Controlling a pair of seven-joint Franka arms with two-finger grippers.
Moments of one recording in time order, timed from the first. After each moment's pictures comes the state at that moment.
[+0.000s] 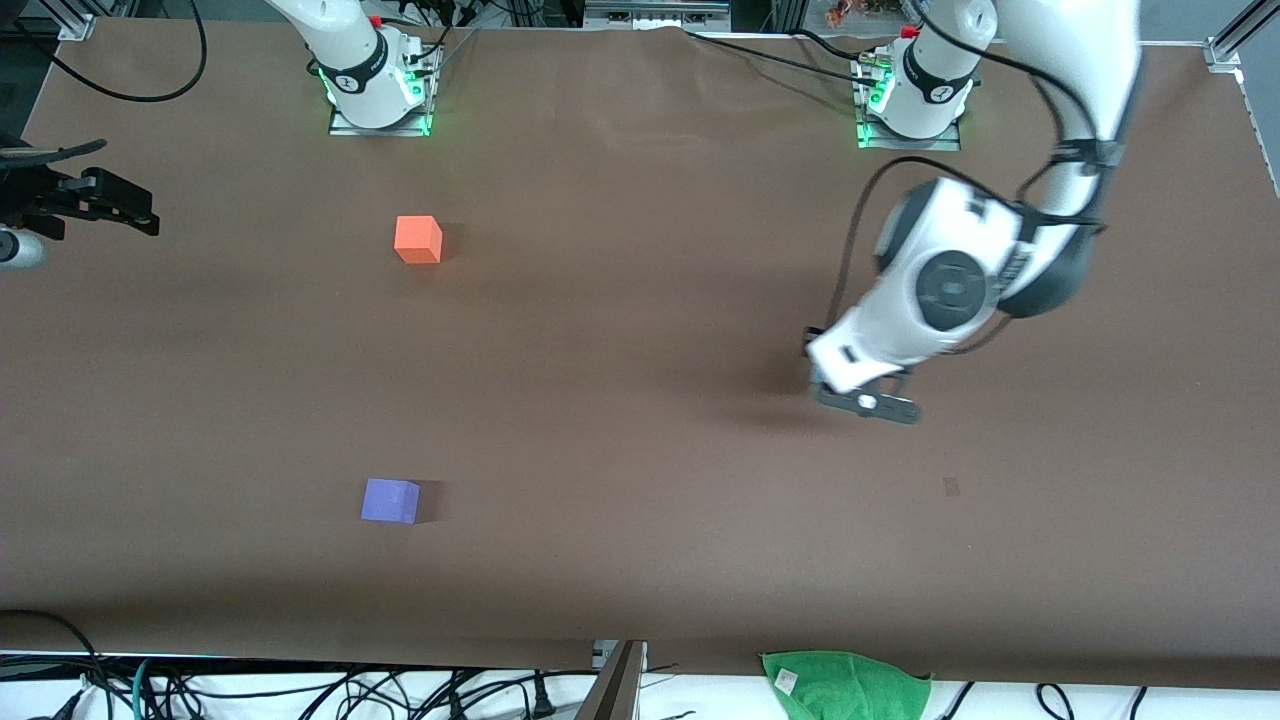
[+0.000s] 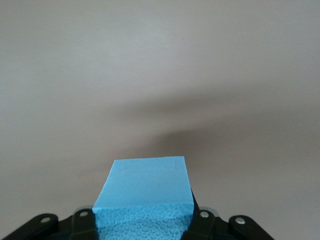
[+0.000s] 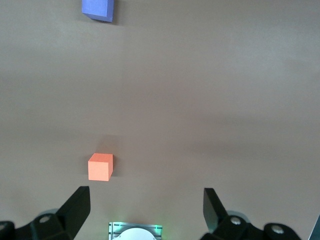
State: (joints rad) left arm -0.30 0.48 -0.17 -1.62 0.01 1.96 -0.28; right arm 0.06 0.10 -0.07 -1.43 -0.05 1.40 -0.10
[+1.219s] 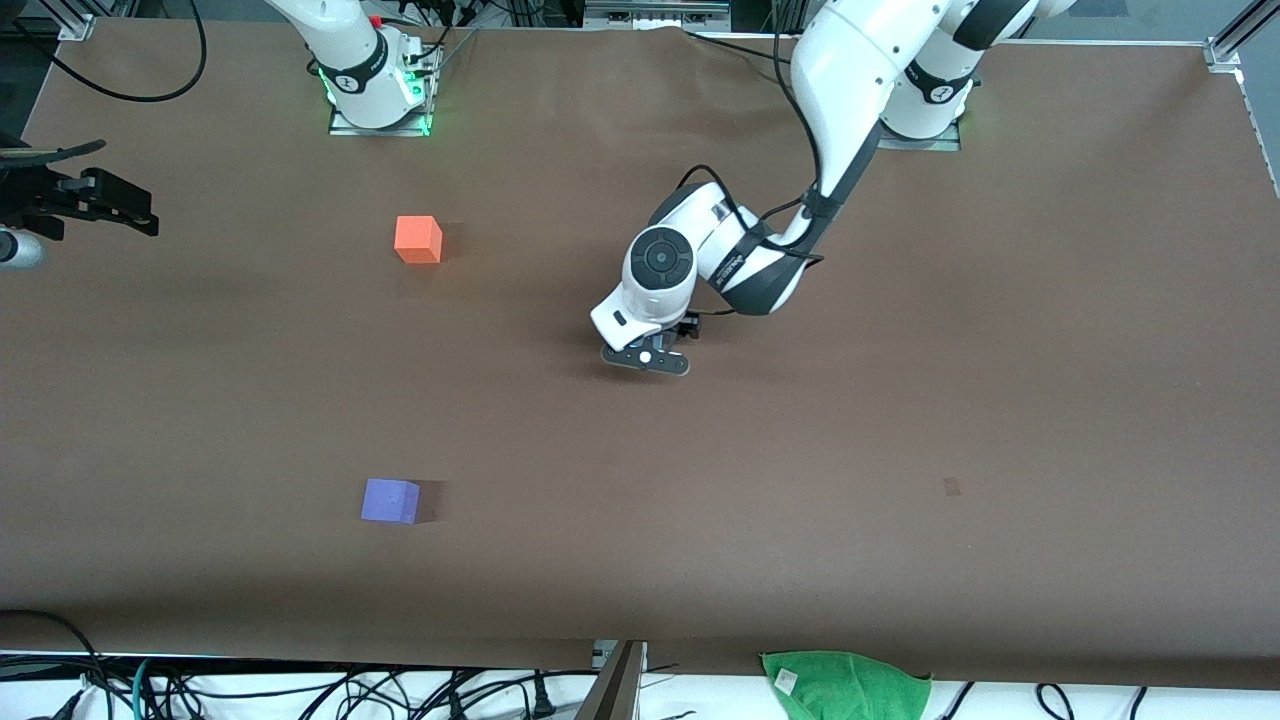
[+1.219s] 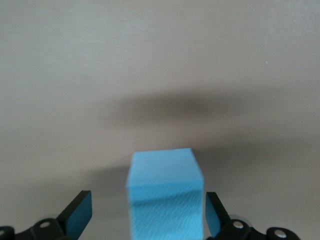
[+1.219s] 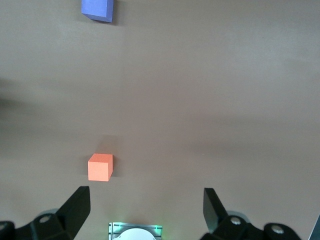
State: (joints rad) left arm -0.62 0.76 -0.15 -1.40 -0.04 2.04 -0.59; right arm 0.06 0.10 -0.07 -1.43 -0.05 1.40 -0.10
